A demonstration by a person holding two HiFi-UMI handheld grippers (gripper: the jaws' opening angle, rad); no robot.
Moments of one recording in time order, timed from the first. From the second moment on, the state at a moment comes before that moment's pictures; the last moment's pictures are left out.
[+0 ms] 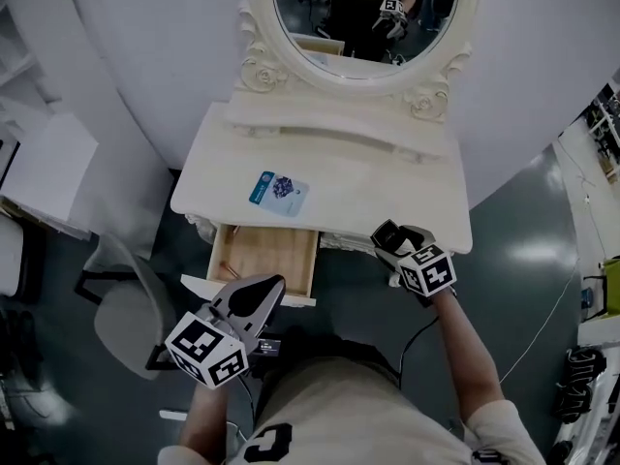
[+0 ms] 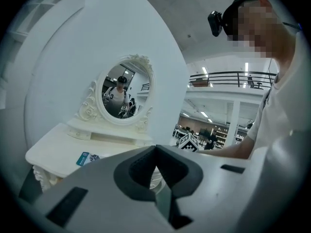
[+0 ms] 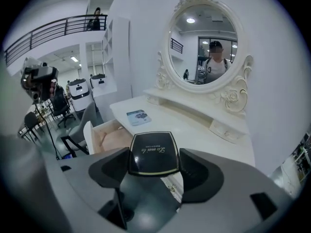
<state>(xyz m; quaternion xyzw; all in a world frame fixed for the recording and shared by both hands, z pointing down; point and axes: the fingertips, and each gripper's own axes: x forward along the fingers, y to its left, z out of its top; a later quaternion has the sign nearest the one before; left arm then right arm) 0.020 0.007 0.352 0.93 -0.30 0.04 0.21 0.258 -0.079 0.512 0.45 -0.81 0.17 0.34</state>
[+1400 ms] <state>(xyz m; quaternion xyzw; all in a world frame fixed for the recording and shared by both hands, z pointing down) 0.001 0.025 0.363 0.90 -0.37 0.09 0.19 0.102 -0.039 0.441 0.27 -0.91 0.18 0.25</state>
